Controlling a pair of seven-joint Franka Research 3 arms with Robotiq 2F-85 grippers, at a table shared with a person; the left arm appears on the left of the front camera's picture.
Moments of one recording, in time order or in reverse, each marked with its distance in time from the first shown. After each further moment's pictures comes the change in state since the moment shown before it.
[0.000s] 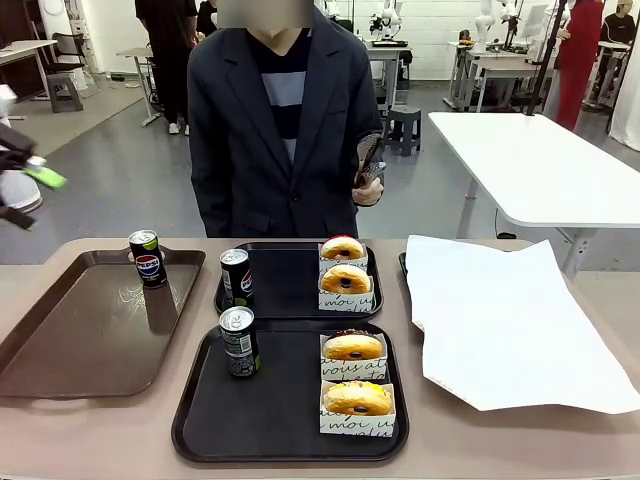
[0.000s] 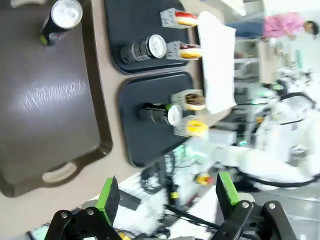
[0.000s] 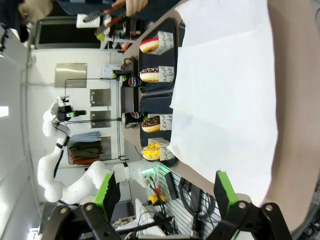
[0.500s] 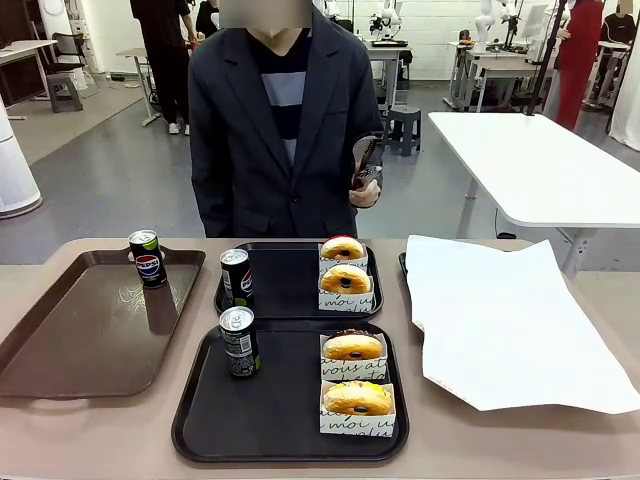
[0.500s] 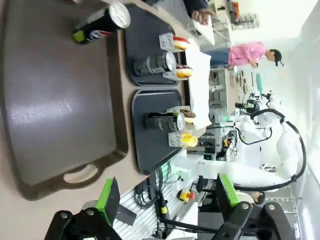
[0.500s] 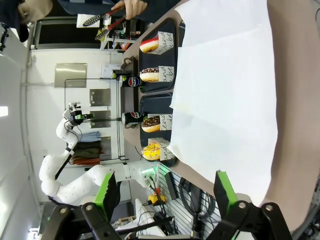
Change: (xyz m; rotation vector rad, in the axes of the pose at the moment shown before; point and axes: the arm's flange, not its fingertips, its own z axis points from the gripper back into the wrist) left arm -0.047 0.131 0.040 -0.193 -0.152 0.041; right arm 0.000 0.000 0.000 0.000 0.000 0.000
